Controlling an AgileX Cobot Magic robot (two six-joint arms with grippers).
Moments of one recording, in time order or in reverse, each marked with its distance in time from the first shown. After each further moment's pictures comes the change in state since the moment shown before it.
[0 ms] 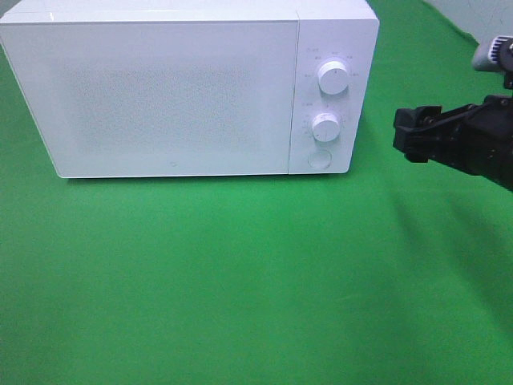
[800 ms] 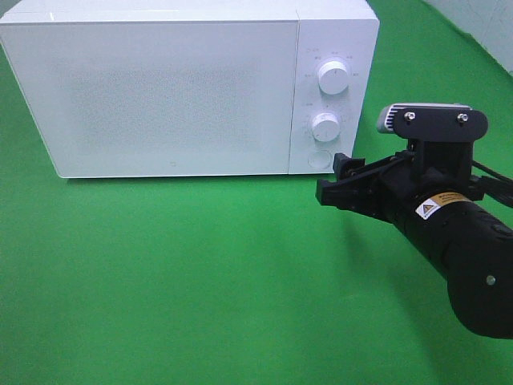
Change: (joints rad) left arm 0.000 0.000 0.000 0.000 0.000 0.000; right arm 0.410 0.241 -0.002 0.456 -0.315 -0.083
